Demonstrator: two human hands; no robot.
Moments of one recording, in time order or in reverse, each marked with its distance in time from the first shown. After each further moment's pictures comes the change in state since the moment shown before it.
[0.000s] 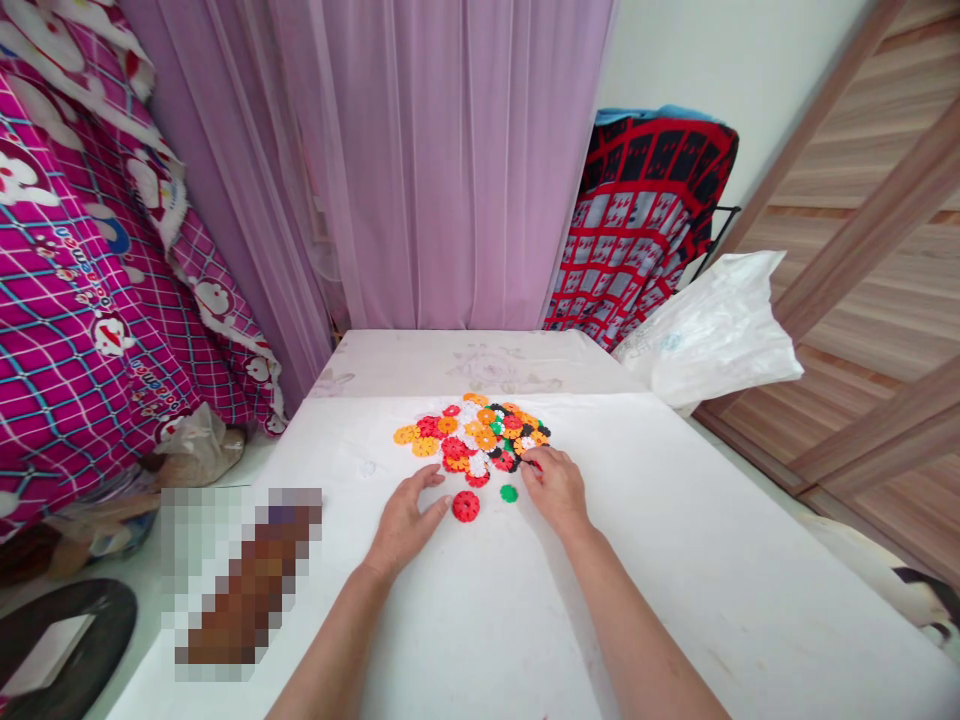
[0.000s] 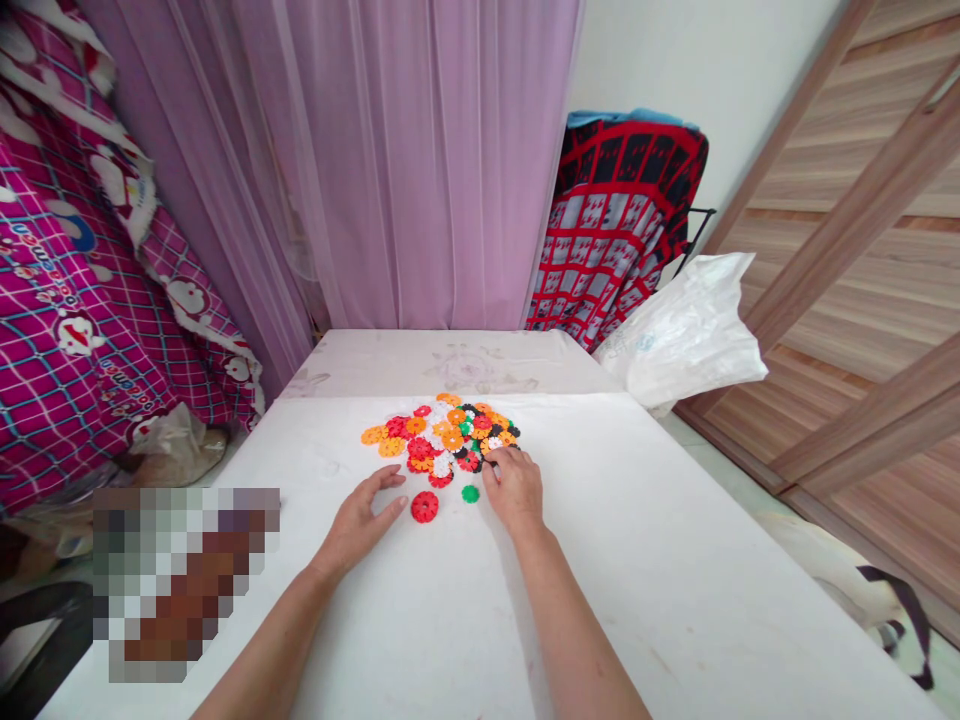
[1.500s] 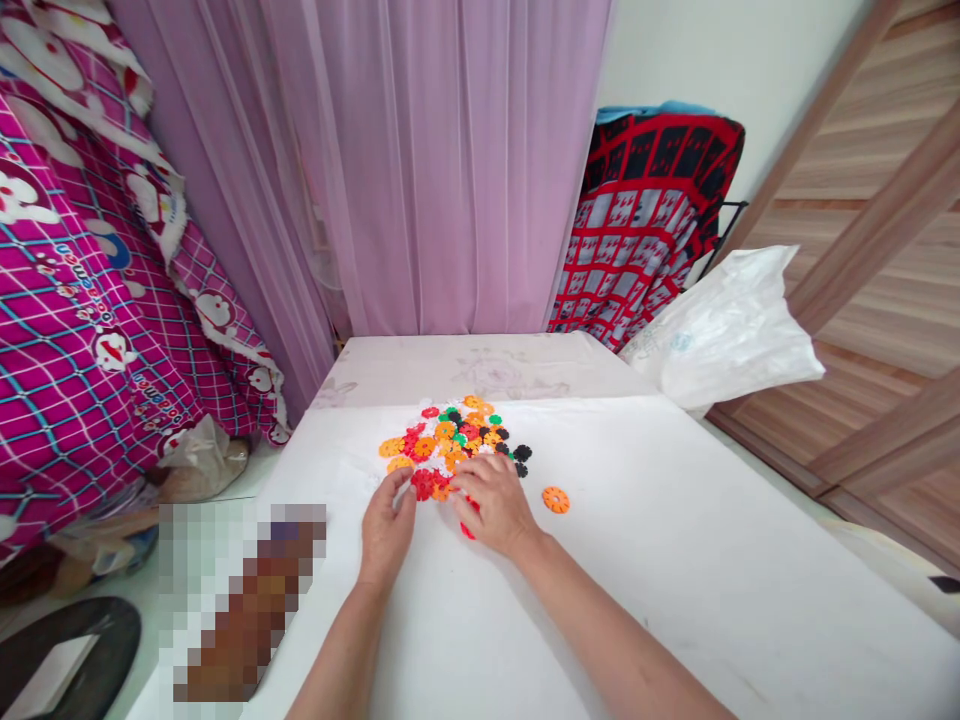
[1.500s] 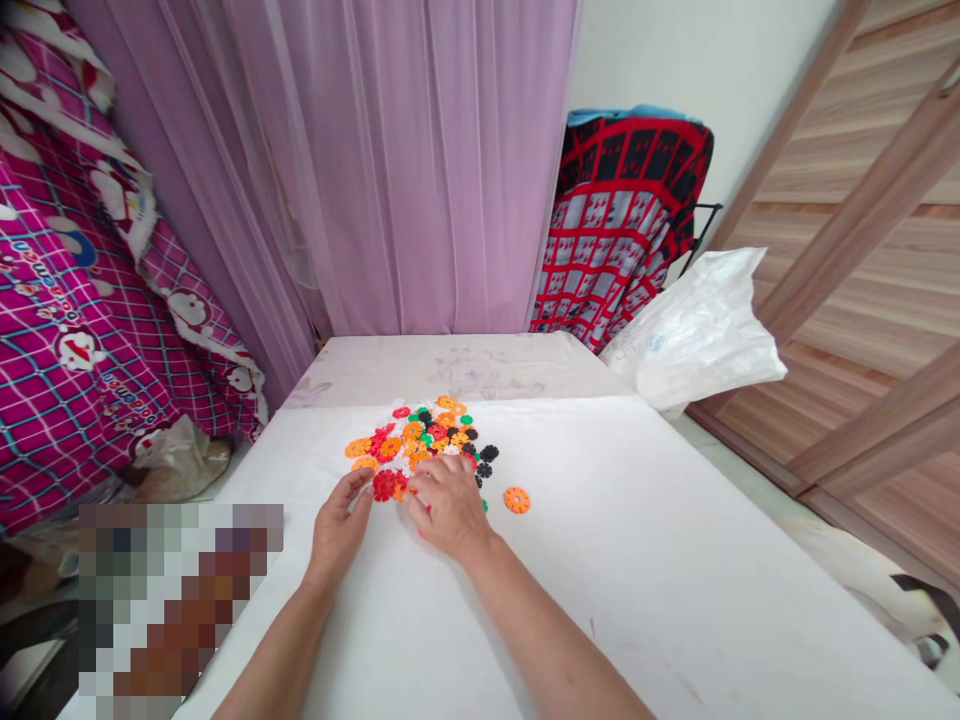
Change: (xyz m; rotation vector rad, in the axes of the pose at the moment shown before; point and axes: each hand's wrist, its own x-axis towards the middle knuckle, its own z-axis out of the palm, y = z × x) left_hand 0.011 -0.030 -0.005 -0.171 0.368 -0.164; right_hand 0.002 -0.086 0.021 0.182 -0.019 -0.523
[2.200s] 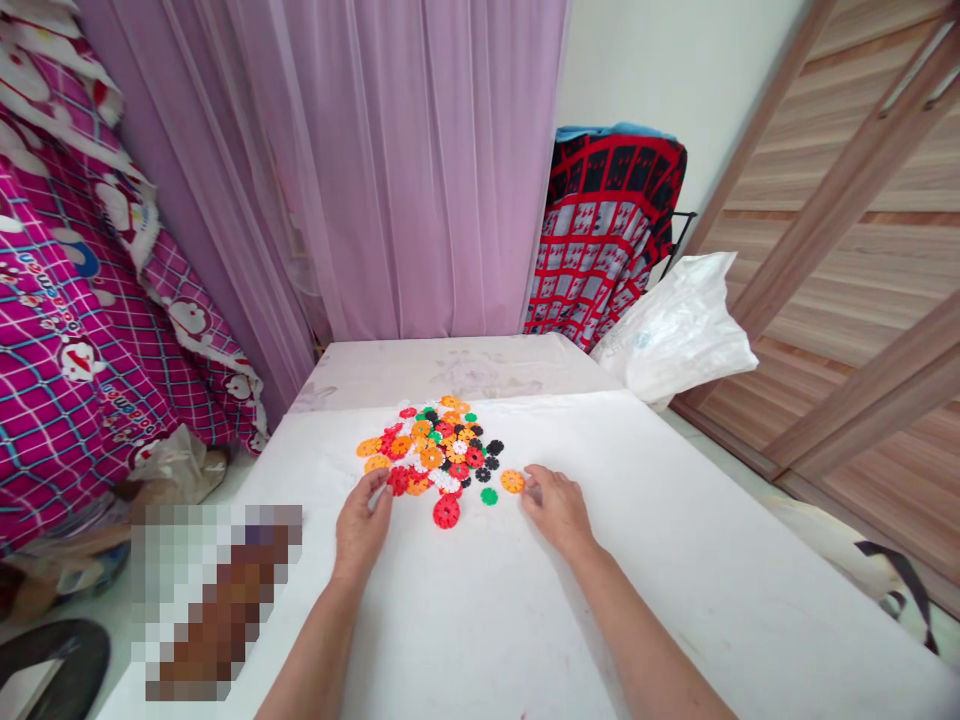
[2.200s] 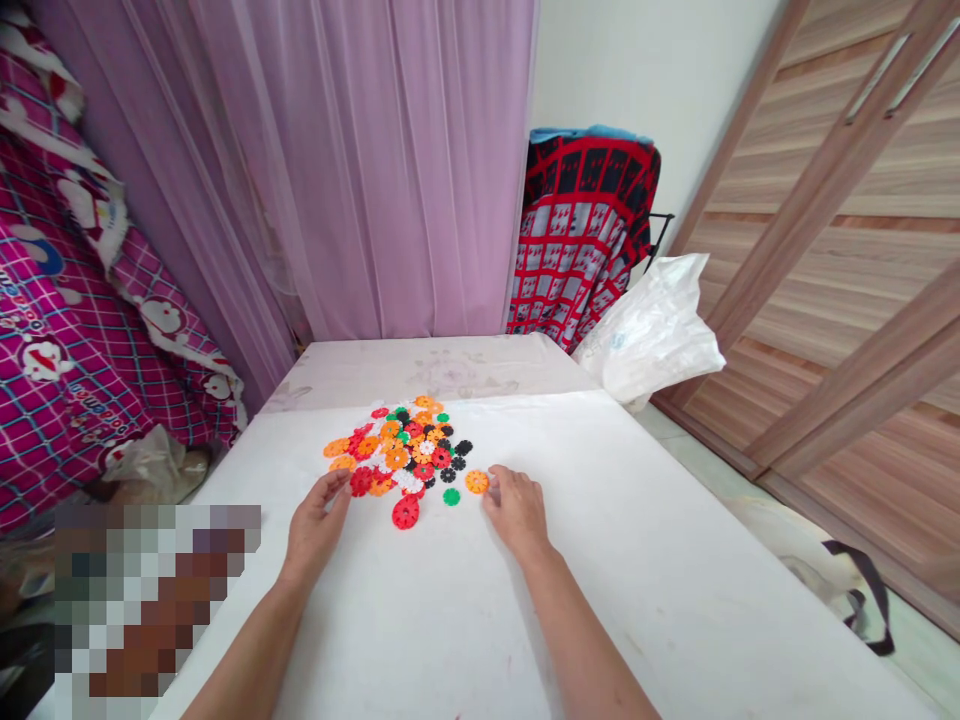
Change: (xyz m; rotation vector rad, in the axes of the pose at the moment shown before) left_hand -0.003 0.007 -0.005 0.082 -0.012 -0.002; right_hand -0.080 0.072 -0.056 -0.204 -0.165 0.638
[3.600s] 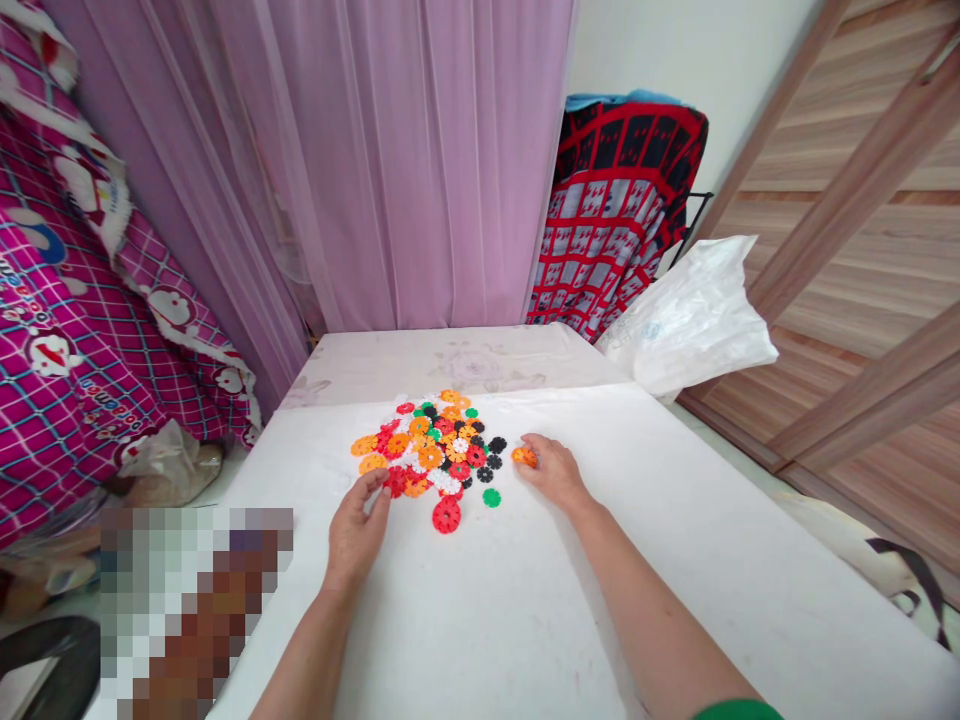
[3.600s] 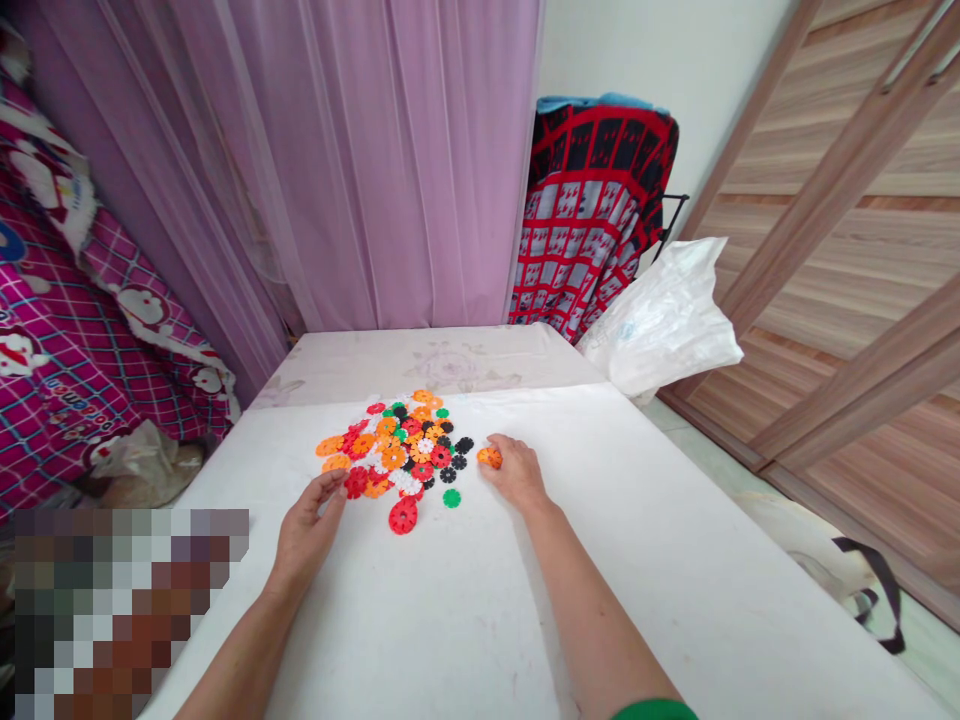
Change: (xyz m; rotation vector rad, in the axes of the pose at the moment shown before) left_hand -0.001 0.002 -0.001 0.014 -0.032 -0.021; right_hand 0.062 0.018 0.012 0.117 0.006 -0.044
